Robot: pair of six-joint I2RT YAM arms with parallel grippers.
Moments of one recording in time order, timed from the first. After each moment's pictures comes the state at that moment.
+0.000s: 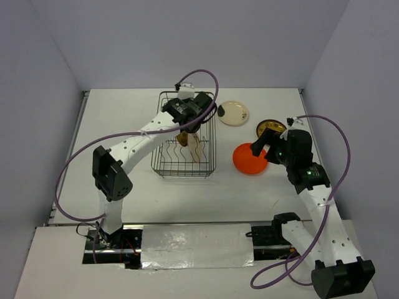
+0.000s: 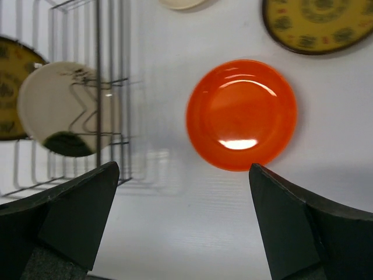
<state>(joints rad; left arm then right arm) -0.77 1.94 1.95 -1.16 -0.84 -0.68 0.12 0.79 0.82 -0.58 -0.04 0.46</state>
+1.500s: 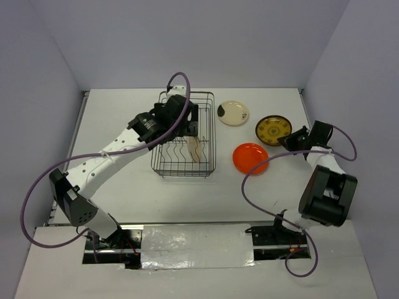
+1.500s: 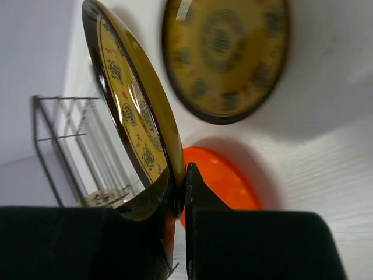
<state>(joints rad) -0.77 1.53 1.64 -0.82 -0.49 -0.53 -0.40 1.37 0.79 -0.09 -0.46 0.77</state>
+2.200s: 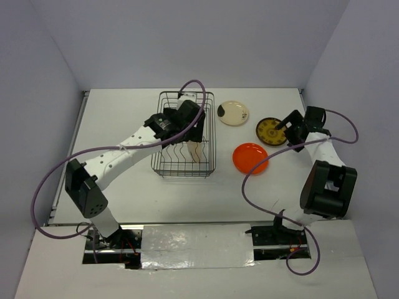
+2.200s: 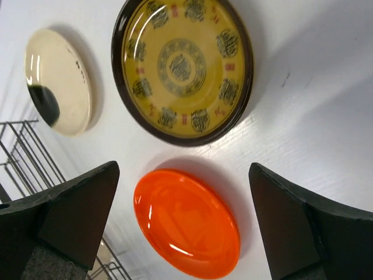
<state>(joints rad) -0.79 1.64 1.63 -0.83 -0.51 -0.51 -0.32 1.52 1.02 -0.33 -0.19 0.65</state>
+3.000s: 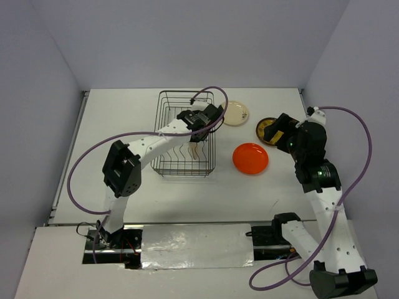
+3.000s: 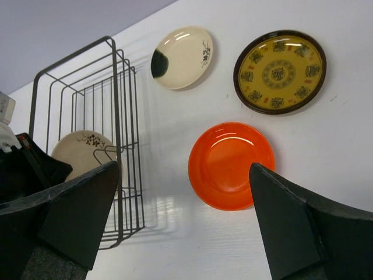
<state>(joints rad) -0.79 2.03 1.85 -0.95 -0.65 -0.64 0.10 0.79 0.98 -0.56 0.08 0.51</state>
